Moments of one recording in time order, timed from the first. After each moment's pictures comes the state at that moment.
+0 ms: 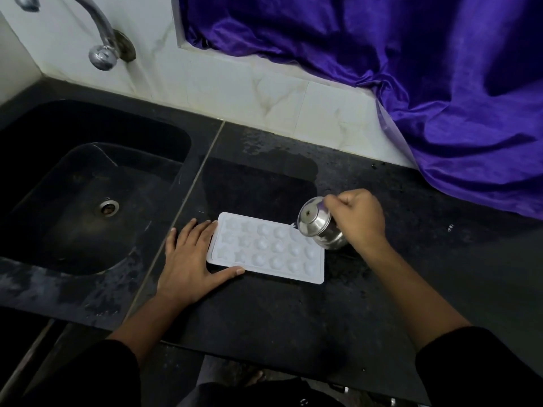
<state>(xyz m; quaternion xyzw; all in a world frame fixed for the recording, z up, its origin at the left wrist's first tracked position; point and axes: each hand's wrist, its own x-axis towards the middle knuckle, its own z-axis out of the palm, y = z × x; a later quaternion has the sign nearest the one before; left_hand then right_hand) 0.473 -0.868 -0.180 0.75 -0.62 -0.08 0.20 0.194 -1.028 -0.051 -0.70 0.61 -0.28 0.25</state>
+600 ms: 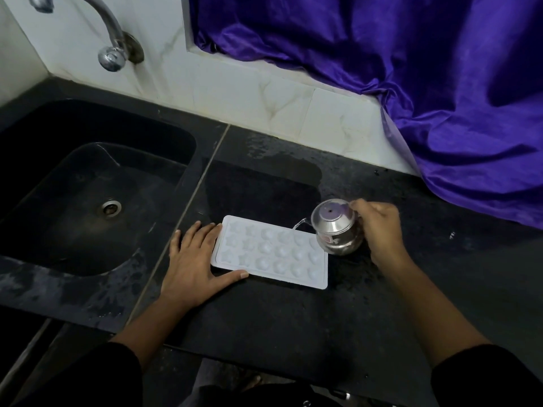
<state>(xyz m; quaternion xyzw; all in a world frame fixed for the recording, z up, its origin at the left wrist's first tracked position) 0.473 -0.869 -0.181 0.75 -0.62 -0.08 0.21 0.176 -1.028 -0.052 -0.54 0.61 -0.40 0.41</state>
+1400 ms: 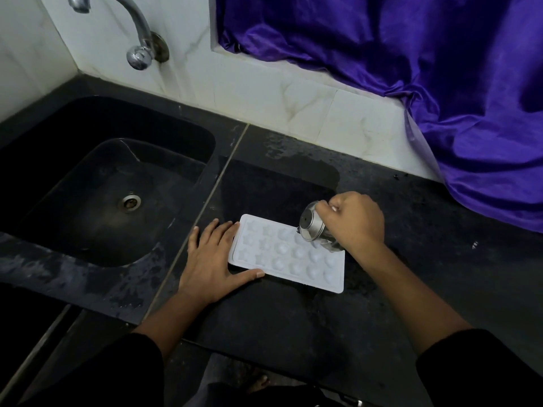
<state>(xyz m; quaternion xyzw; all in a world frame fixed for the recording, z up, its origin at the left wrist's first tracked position) 0.473 -0.868 -0.179 0.75 -0.62 -0.08 0.20 0.245 -1.021 -0.047 -0.79 0.57 -0.19 0.10</state>
